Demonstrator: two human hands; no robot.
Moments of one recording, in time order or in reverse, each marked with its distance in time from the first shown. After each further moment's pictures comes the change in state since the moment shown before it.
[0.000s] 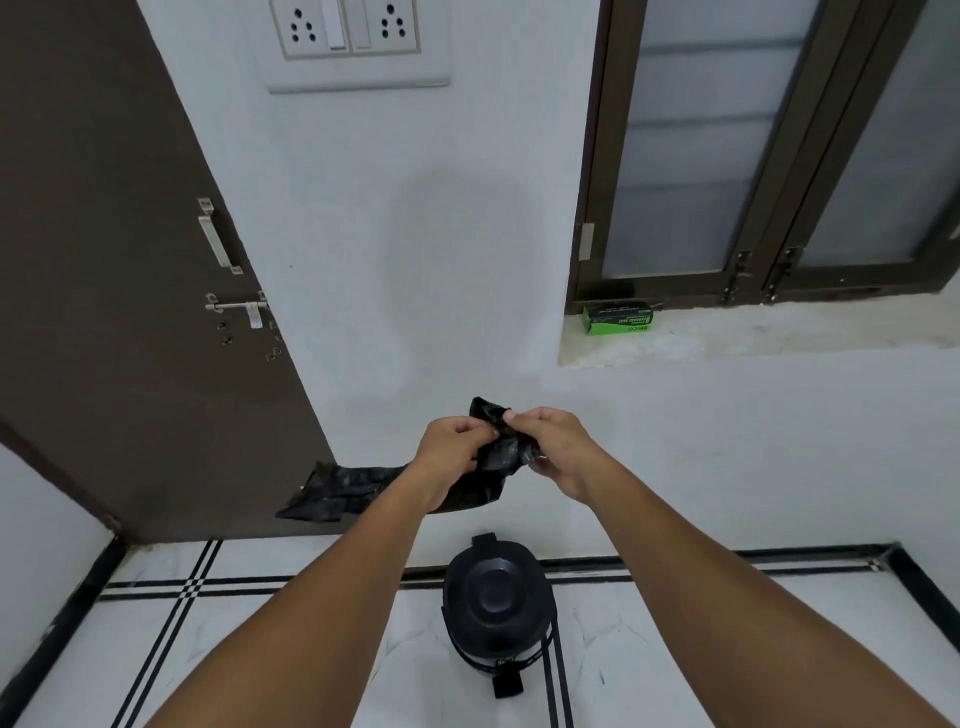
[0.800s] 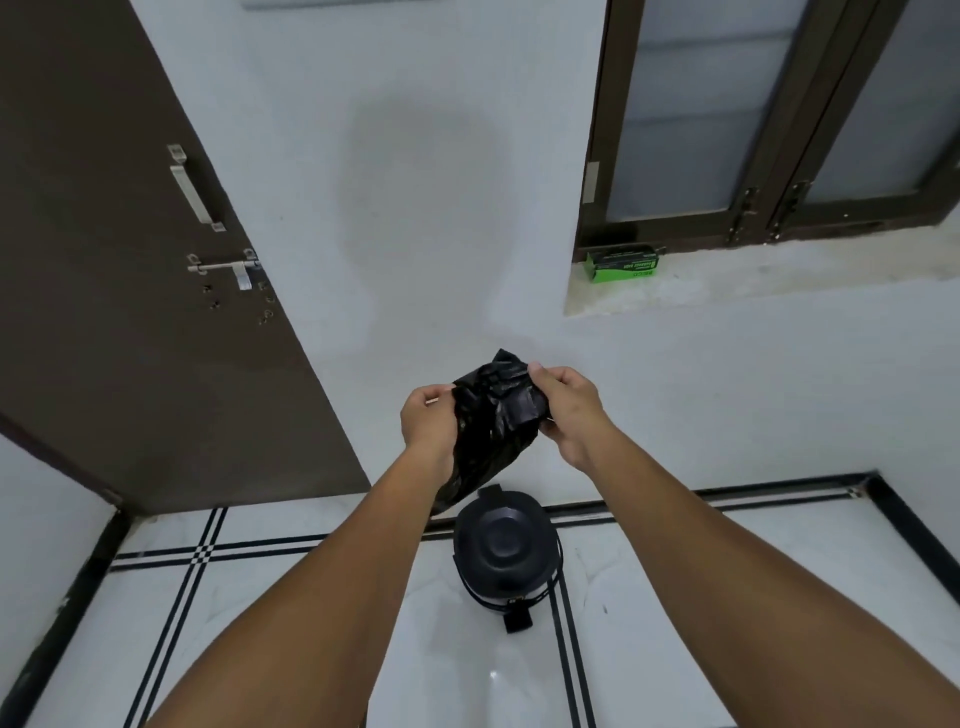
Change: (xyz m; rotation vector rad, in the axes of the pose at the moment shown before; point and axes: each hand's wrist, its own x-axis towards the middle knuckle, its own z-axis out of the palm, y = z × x) left_hand 0.008 -0.035 -0.027 -0.283 0.355 -0.148; right_hand -0.005 0.023 0.026 0.213 0.191 -0.010
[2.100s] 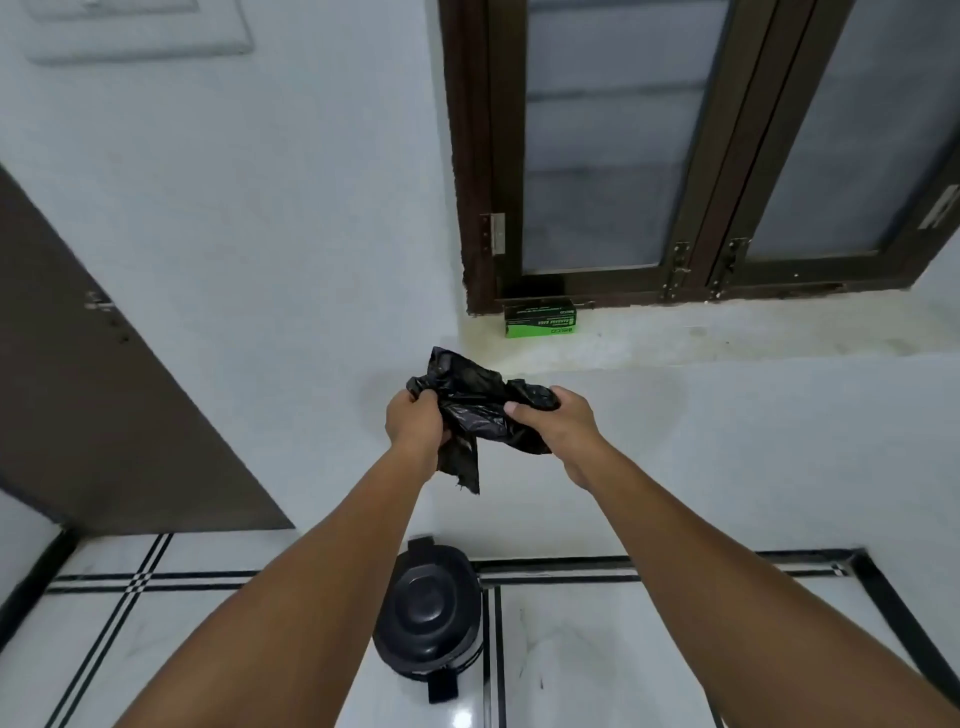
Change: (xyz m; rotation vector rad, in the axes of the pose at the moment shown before) left_hand 0.019 0.012 0.224 0.001 0.076 0.067; right_hand 0.123 -0.091 -0.185 -0.332 -0.103 -0.110
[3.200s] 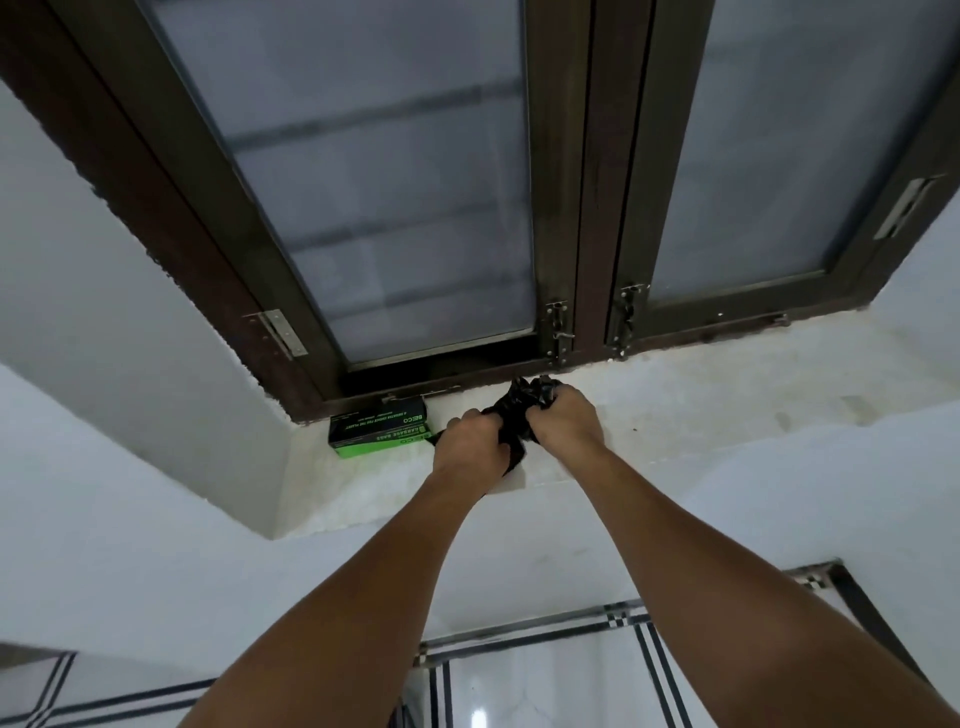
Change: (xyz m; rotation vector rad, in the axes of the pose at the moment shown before) left_hand 0.093 0.001 0.366 1.409 -0.398 0.635; right_hand 0.276 -0.029 -0.220 -0.459 0.275 0.104
